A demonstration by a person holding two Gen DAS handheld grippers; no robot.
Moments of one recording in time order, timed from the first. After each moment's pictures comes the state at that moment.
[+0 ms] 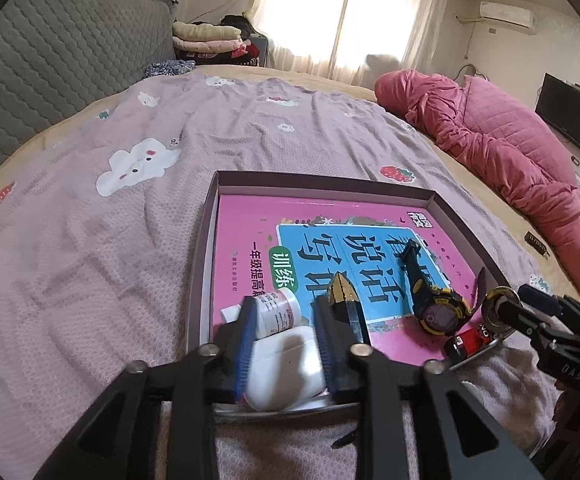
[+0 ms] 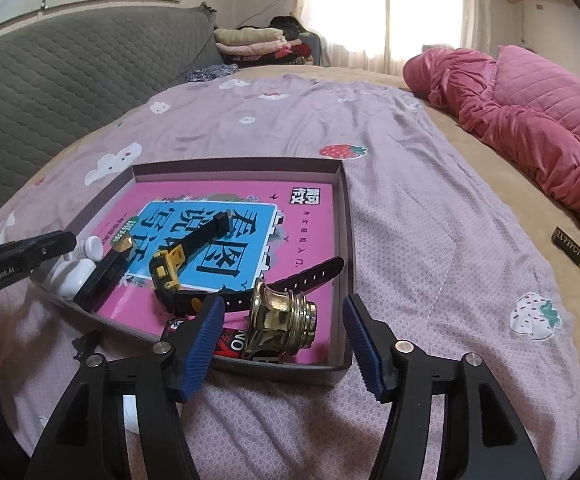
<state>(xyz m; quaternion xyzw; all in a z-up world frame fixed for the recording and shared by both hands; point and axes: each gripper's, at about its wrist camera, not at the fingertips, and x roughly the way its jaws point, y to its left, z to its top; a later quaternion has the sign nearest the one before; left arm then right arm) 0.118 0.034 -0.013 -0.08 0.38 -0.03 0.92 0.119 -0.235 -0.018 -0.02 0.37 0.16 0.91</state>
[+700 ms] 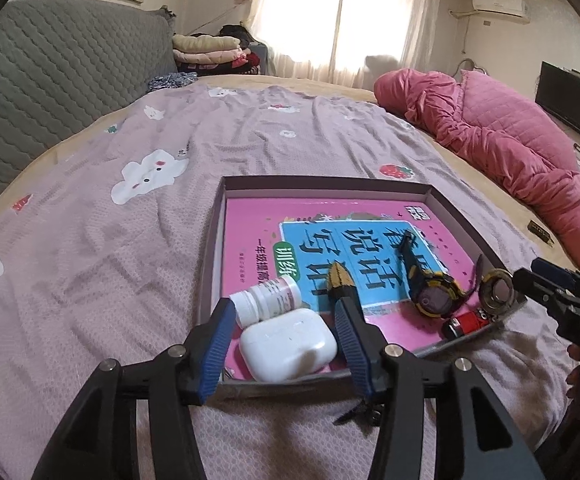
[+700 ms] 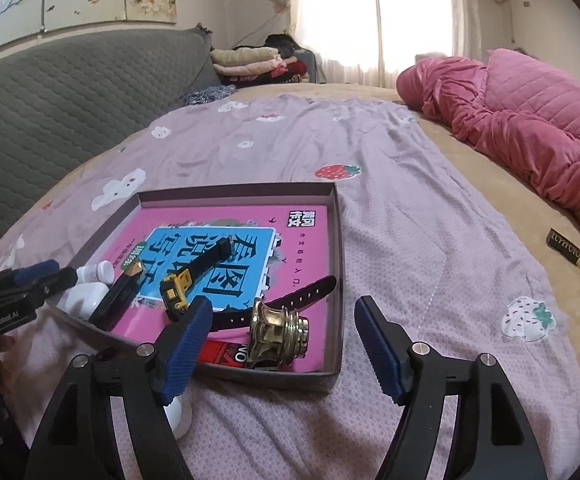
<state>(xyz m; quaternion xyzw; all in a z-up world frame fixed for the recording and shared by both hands) 0.096 0.024 -0.004 -0.05 0.37 -0.02 0.93 0.110 -0.249 -0.002 0.00 0.35 0.16 0.92</state>
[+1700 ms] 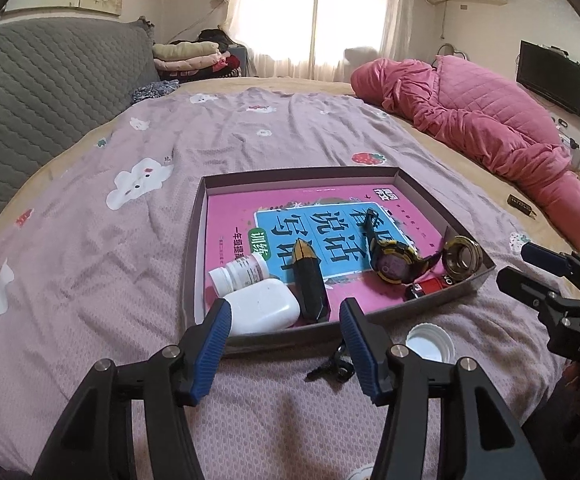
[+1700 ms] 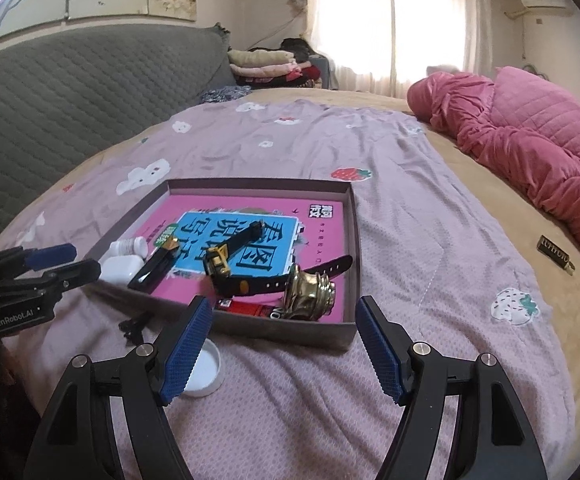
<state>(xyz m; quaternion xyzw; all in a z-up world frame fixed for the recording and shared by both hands) 0.062 0.003 0.011 -0.02 0.37 -0.04 0.93 0.060 -0.234 0.012 -0.03 0.34 0.17 0.92</state>
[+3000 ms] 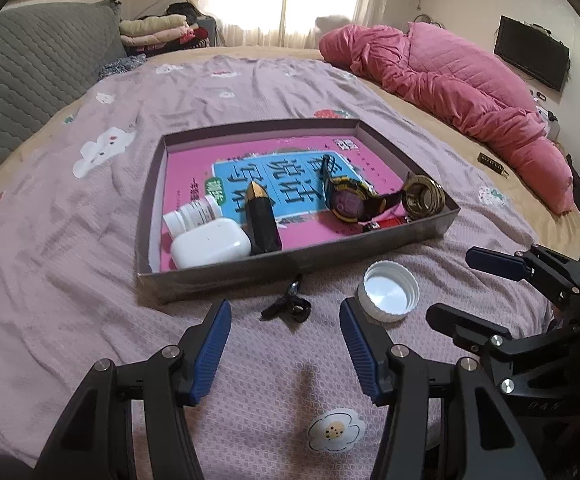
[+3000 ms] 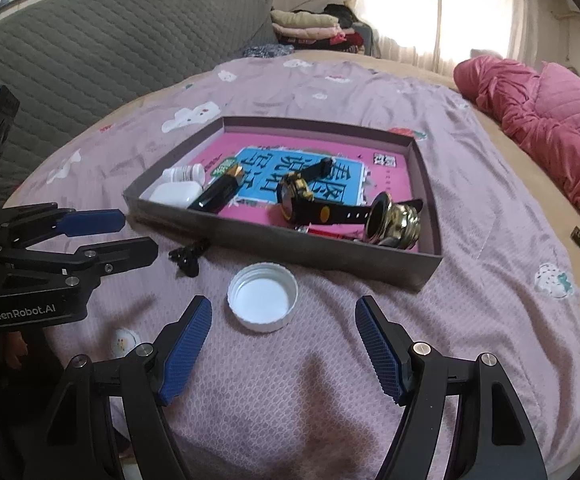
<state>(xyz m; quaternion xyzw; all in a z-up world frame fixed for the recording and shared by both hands) 0.042 -0.017 -0.009 -0.01 0.43 -0.10 0.90 0.029 -0.194 -0.018 -0.07 0.40 0.23 0.88</state>
